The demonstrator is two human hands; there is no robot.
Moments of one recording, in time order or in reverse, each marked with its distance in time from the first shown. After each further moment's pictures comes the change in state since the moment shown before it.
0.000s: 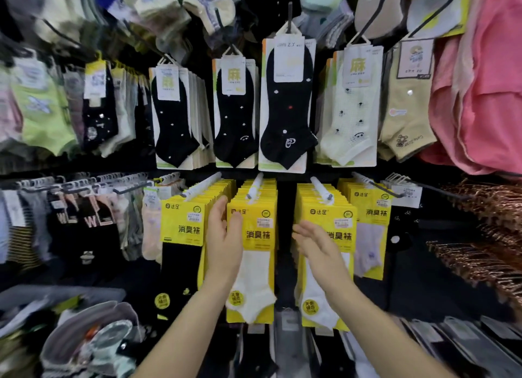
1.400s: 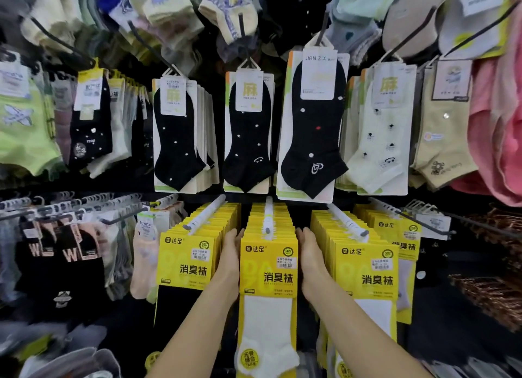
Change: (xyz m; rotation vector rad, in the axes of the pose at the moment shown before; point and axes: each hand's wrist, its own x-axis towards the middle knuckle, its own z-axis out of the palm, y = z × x) left_hand 0.091 -0.060 0.002 -0.348 -0.202 -0.693; right_hand 0.109 0.010 0.057 0.402 0.126 0.377
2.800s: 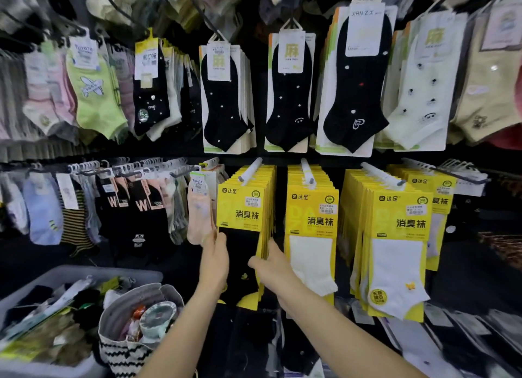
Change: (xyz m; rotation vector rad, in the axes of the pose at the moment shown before) left_hand -0.070 -0.023 -0.124 0.527 0.365 0.341; right_hand -0.098 0.103 0.086 -0.635 -0.283 -0.106
